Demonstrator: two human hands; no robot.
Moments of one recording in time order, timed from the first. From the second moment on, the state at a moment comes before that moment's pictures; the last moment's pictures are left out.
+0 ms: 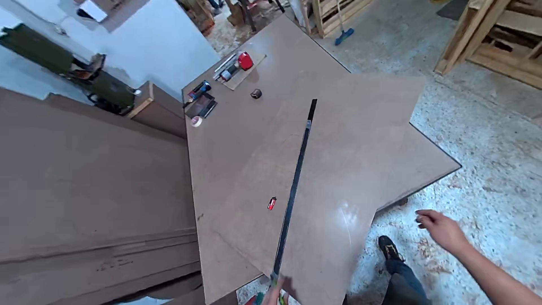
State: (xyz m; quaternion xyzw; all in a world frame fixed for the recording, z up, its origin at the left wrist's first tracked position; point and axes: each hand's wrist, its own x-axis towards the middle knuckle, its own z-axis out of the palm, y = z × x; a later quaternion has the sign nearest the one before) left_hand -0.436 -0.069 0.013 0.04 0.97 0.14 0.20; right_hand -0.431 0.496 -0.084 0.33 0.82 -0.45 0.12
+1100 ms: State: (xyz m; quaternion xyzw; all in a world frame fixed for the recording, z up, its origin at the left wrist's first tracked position) left_hand -0.900 0.205 -0.092 0.56 0.53 0.34 0.53; right_hand -0.751 0.411 -0.134 0.41 0.56 -0.52 -0.49
